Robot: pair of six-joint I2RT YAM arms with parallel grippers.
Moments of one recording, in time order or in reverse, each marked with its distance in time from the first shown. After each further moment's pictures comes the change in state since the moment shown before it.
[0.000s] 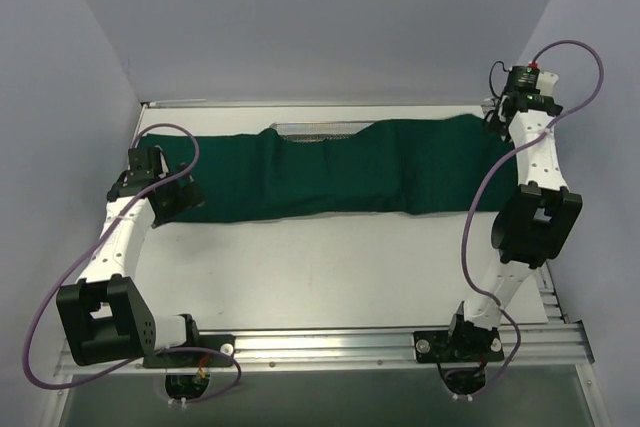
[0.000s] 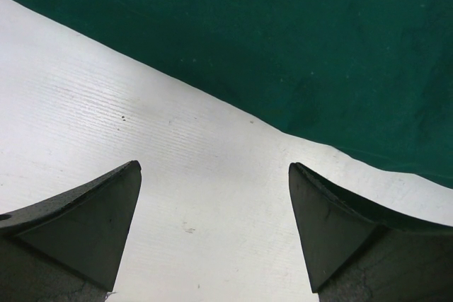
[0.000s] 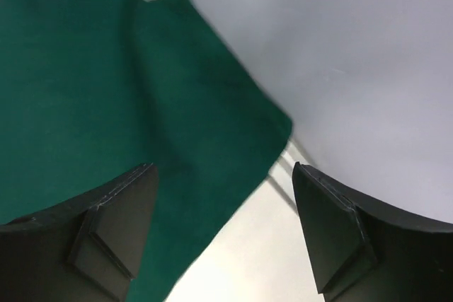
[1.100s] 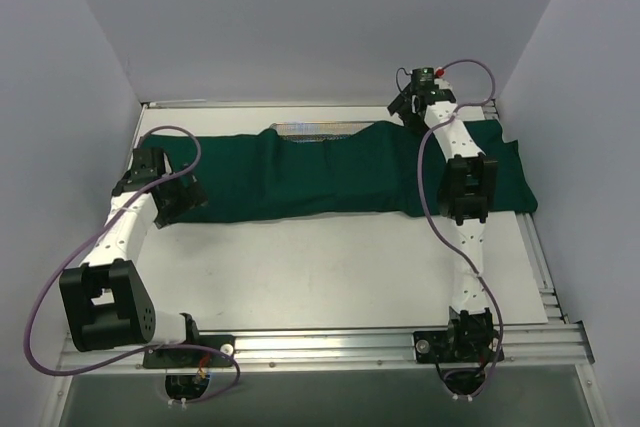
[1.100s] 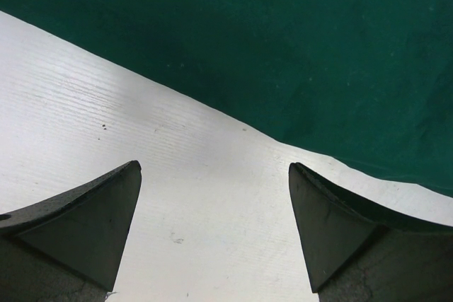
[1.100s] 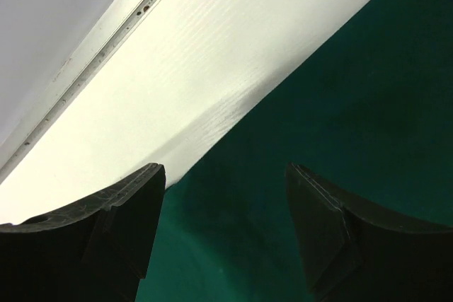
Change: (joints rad) left arm 0.002 0.067 -0.006 0.043 0.035 -0.027; right arm 0.336 0.585 0.508 0.058 -0.375 0.592
